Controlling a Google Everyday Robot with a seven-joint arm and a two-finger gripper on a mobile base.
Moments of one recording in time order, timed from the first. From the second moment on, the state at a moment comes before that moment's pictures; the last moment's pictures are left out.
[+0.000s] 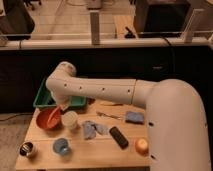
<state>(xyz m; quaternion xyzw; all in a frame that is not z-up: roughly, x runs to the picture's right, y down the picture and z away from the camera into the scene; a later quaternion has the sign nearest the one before) -0.237 0.067 0.750 -0.16 -0.23 -0.32 0.90</state>
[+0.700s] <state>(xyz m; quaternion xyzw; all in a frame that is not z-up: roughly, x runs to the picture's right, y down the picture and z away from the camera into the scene) -0.246 0.012 0.785 -0.08 -0.27 -0.29 0.92</state>
